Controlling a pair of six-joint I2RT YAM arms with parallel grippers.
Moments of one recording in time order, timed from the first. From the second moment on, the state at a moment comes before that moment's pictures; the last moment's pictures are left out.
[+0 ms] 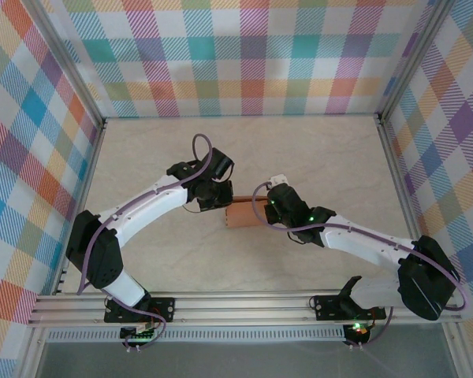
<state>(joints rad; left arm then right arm) -0.68 1.59 1.32 -0.86 0.05 -0.83 0.83 1.28 0.77 -0.26 0.37 0.29</state>
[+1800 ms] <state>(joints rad) -0.67 1.38 0.92 -0.38 0.04 -0.73 0.84 1.24 0.64 -0.05 0.34 0.31</state>
